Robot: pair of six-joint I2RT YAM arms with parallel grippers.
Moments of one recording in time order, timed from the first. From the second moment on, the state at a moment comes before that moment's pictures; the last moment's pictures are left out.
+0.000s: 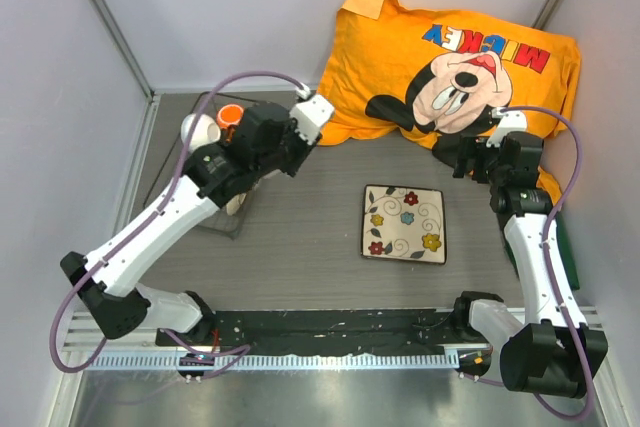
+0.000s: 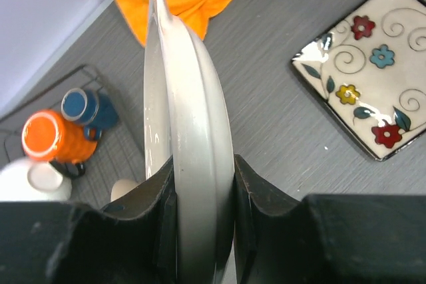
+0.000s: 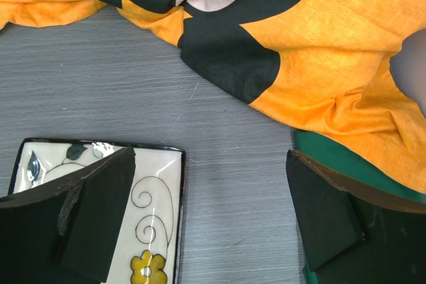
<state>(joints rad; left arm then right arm) -0.73 1.33 1.54 -0.71 -0.12 0.17 -0.13 0.99 0.87 -0.35 -0.04 -0.05</state>
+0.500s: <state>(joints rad) -1.09 1.51 1.40 -0.40 -0.40 0.43 -0.16 1.01 0.88 -0.35 0.04 -0.05</state>
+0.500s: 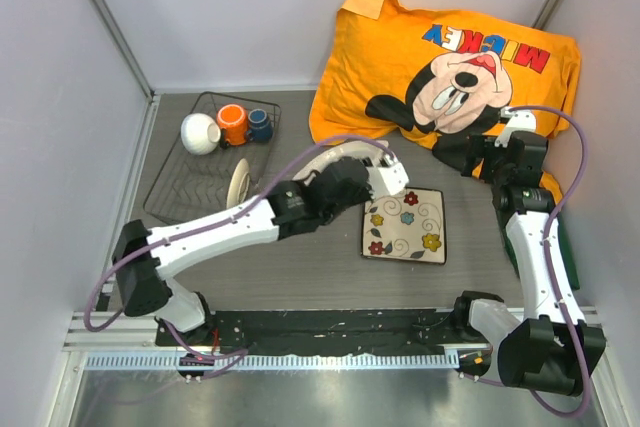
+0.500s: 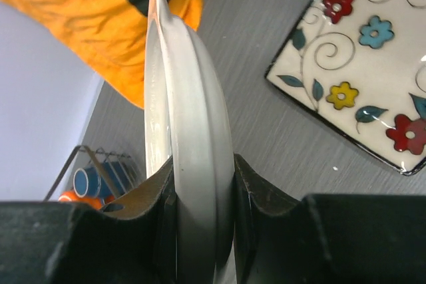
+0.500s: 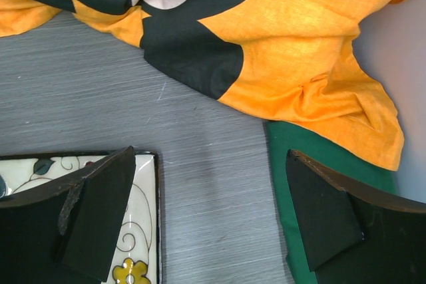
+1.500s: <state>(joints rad) -1.42 1.95 1.32 0.09 -0.62 0.84 -0.17 1.02 0.88 -0.35 0.05 -0.04</state>
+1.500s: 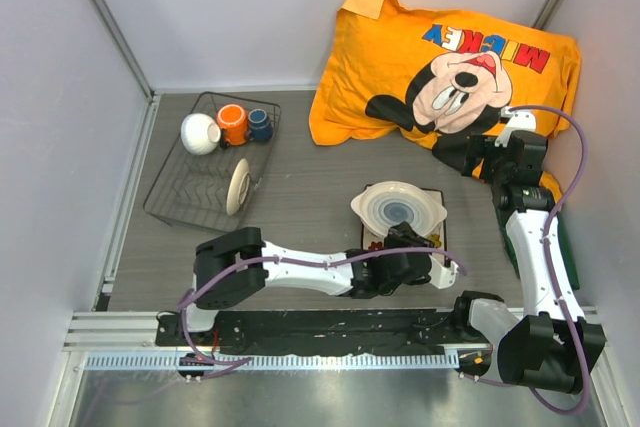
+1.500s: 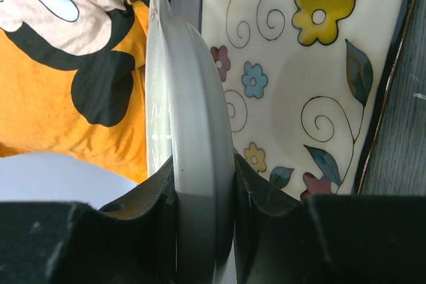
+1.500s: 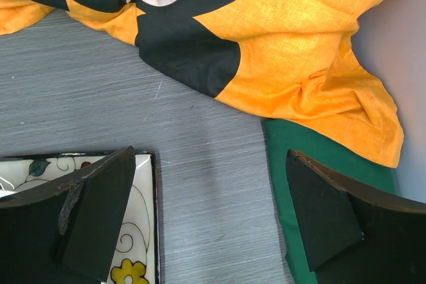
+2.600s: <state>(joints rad) -1.45 2.13 1.29 0.21 -0.65 0.89 -0.17 1.02 0.88 -0.35 0.02 -0.04</state>
